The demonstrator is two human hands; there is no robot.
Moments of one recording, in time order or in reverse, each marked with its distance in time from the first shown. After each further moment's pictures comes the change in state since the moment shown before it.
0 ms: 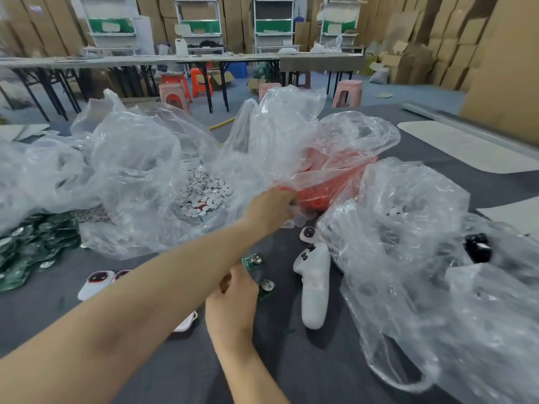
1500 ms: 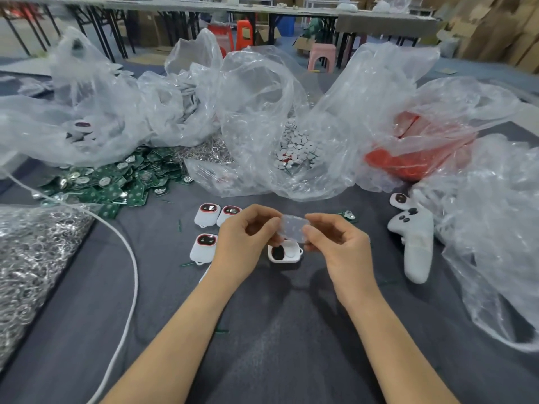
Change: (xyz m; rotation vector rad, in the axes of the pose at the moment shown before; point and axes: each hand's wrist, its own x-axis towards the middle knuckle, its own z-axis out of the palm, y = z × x) left_hand -0.251 -0.072 -0.050 -0.987 0.447 -0.389; right_hand -0.034 -0.039 -0.023 0.240 -0.223 -0.028
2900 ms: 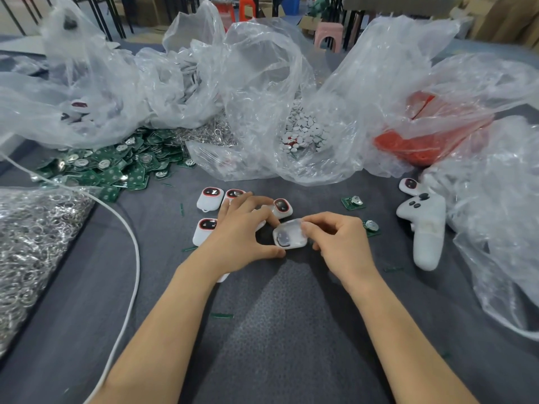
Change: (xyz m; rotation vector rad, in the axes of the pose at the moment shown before) left_hand 0.007 -0.015 -0.028 0.811 -0.364 0.167; right_hand 0.008 0.016 0.000 -0.434 -0.075 0.051
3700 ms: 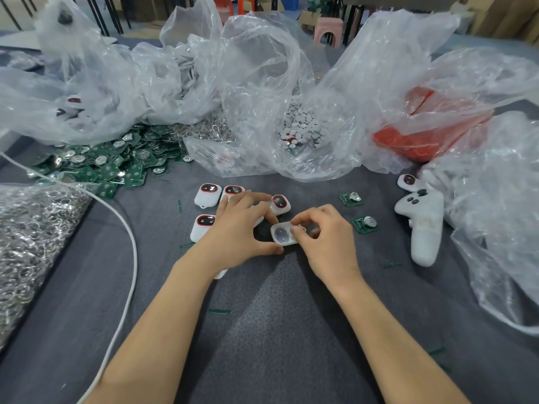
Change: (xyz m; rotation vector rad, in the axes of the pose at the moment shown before) left_hand -0.001 0.002 0.000 -0.024 0.011 0.001; right_hand -0.005 -0.001 0.014 -0.323 0.069 -0.191
